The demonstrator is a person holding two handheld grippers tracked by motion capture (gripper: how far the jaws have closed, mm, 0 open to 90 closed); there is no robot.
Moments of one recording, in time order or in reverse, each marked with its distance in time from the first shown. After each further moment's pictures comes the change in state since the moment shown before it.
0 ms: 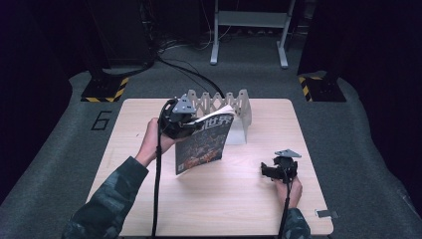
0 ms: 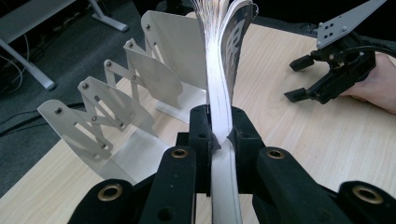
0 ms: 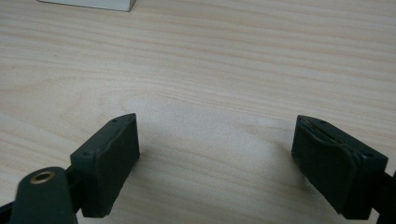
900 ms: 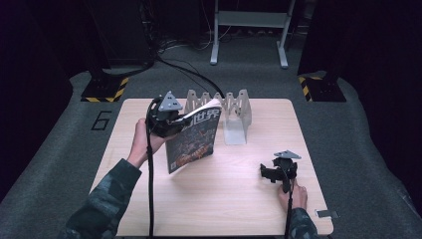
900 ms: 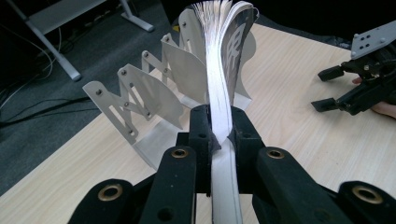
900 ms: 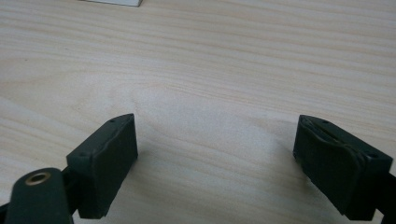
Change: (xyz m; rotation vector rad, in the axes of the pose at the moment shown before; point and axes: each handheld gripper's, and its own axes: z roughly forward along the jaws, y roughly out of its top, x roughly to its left) left arm 0.013 -0.014 -0.019 -0.031 0.097 -0.077; right arm 0.002 -0.003 -0.002 0.004 0.015 -0.011
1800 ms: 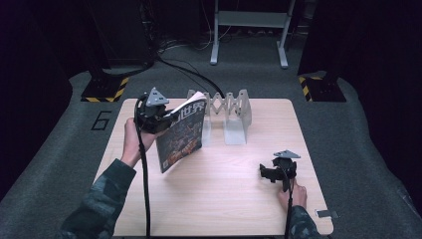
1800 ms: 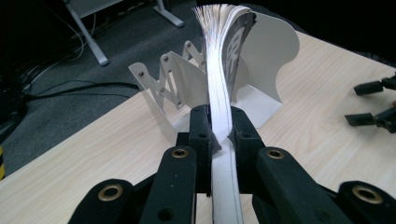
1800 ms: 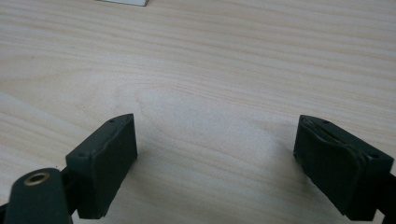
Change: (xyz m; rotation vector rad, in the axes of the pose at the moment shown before) left arm 0.021 -0.010 -0.010 -0.017 0.121 -0.112; right arm 0.000 0.001 0.001 0.000 0.019 -0.018
